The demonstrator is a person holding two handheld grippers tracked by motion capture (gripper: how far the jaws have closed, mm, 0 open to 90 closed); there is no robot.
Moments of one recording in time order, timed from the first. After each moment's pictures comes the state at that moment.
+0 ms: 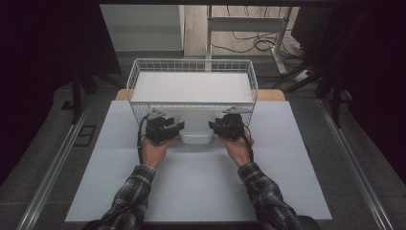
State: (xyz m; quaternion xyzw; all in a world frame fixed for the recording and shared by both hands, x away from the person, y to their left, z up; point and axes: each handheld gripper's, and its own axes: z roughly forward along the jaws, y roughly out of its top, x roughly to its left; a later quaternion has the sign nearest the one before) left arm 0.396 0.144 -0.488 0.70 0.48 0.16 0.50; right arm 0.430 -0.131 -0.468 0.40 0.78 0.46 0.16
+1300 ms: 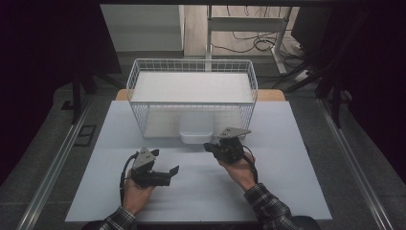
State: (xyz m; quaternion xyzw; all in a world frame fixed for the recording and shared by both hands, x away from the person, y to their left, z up) left arm 0.267 0.157 -0.513 0.75 0.40 0.19 0.49; right arm 0.357 -0.128 -0.473 0.29 0.83 0.46 0.10
